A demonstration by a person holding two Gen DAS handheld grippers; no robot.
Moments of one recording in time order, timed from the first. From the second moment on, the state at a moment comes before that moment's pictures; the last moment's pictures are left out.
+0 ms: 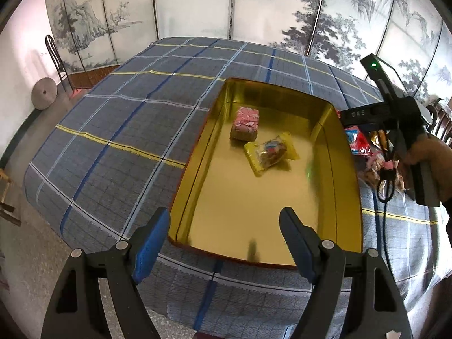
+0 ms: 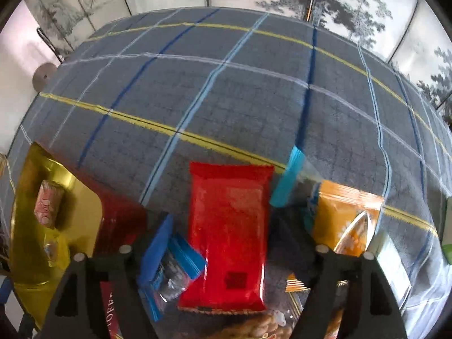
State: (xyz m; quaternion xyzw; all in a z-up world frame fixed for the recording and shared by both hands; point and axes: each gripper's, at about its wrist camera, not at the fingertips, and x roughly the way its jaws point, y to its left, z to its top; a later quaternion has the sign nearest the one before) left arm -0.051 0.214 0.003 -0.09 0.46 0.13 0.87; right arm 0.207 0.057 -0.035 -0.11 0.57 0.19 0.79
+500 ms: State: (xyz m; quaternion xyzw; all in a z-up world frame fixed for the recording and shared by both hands) left arm -0.053 0.205 0.019 -0.07 0.44 0.13 0.88; right arm 0.164 -0.013 0.042 -0.02 0.44 0.29 0.85
